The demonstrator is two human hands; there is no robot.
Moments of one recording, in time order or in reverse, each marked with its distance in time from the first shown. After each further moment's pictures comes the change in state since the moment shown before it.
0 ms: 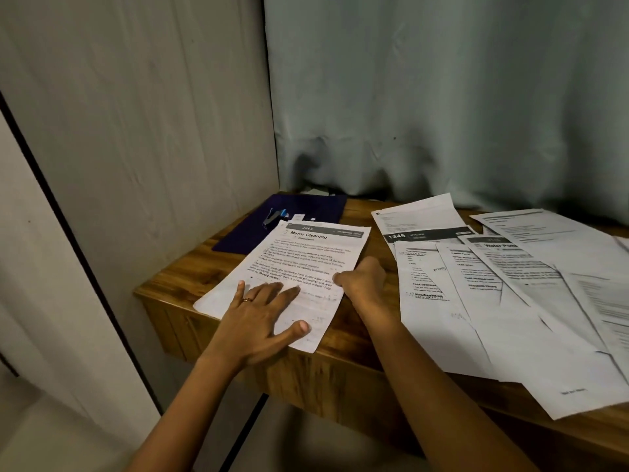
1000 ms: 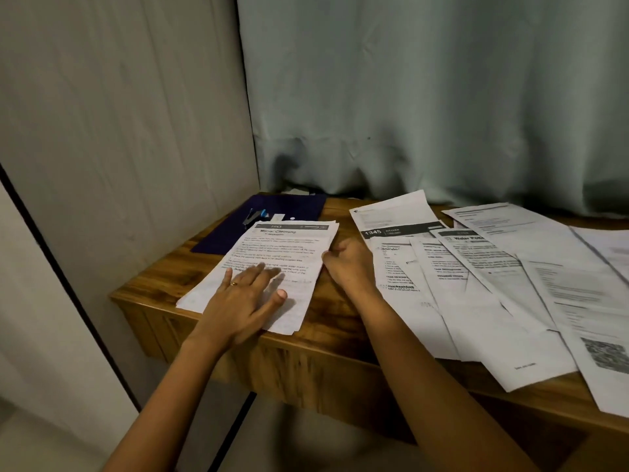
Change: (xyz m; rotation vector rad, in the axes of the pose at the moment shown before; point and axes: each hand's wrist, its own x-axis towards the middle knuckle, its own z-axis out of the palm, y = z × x) left_hand 0.012 0.016 -0.024 -0.148 -0.002 -0.006; right_hand -0.012 -0.020 -0.031 -0.290 0.053 -0.154
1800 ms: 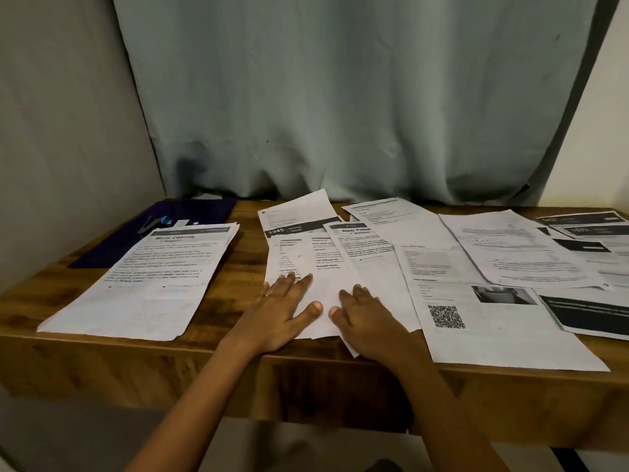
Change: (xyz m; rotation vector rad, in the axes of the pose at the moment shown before) left_hand 0.032 0.192 0.060 -0.130 -0.251 0.223; right_hand -0.076 0.134 -0.155 -0.635 -0.301 -0.075
